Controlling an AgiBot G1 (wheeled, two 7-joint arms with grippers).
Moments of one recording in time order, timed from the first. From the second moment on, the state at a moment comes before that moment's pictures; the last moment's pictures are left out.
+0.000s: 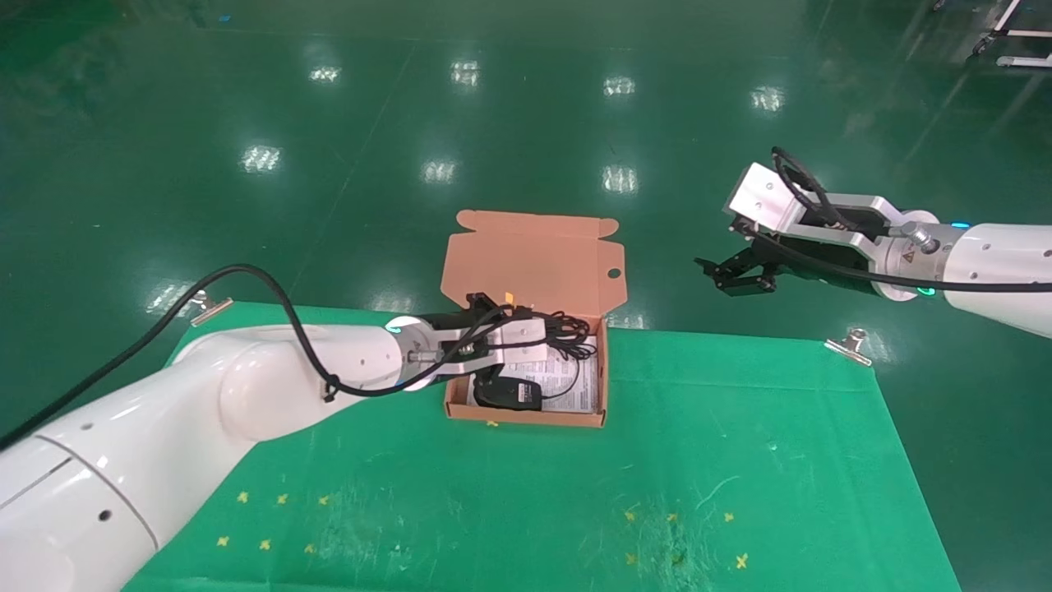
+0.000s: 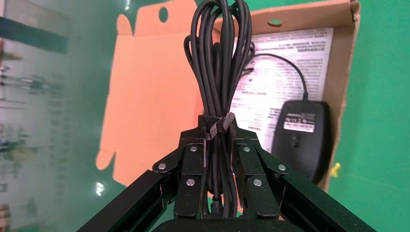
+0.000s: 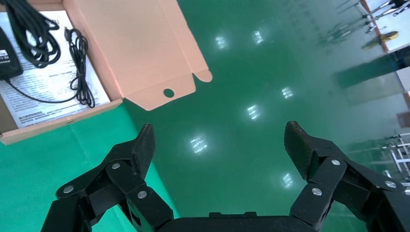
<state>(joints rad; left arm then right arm) -1.52 1.37 1.09 -0.69 1.93 0.51 -0.19 1.68 -0.87 -1.09 0.89 -1.50 -0.59 0.21</state>
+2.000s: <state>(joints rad) -1.48 1.11 0.84 -0.85 1.51 0.75 -0.22 1.60 -0.76 -0.83 1.07 -1.32 -0.87 0.15</state>
